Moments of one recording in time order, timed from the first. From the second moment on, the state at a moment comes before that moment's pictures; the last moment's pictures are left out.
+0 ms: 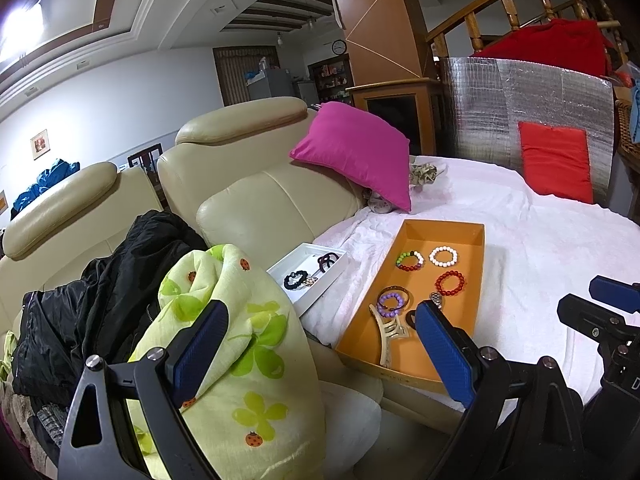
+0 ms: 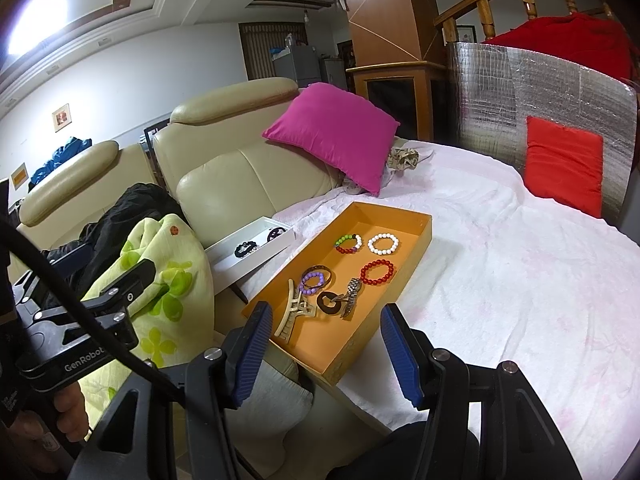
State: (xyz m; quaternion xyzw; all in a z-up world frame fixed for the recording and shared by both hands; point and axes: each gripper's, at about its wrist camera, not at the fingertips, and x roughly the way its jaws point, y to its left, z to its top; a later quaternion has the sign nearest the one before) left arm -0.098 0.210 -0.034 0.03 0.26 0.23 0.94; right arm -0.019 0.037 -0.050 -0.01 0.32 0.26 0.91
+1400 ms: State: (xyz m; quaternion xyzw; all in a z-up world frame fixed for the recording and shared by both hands) left arm -0.097 0.218 -0.041 0.03 0.26 0.23 0.94; right arm -0.019 0.046 -0.051 -0.01 0.32 0.26 0.91
